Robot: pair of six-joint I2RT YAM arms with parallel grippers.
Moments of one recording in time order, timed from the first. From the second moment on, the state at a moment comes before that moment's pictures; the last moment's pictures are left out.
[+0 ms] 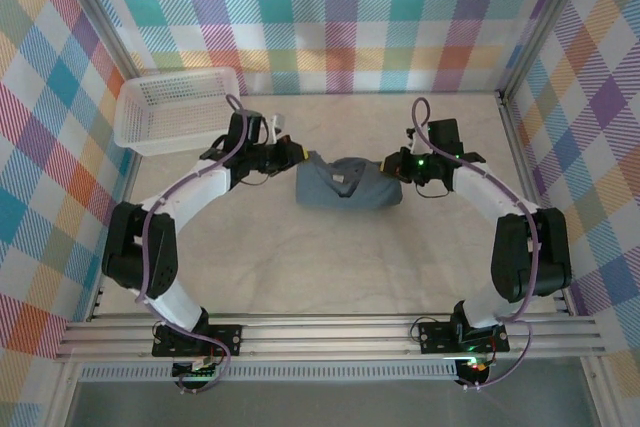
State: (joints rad) left arm -0.34 1.67 1.21 -0.19 0.54 -0.68; right arm 0.18 1.58 1.07 -0.36 -0.57 0.51
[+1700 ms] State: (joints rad) left arm -0.56 2.01 1.23 -0.12 0.38 -0.81; right arm 0.04 1.30 0.98 -0.49 -0.38 0.79
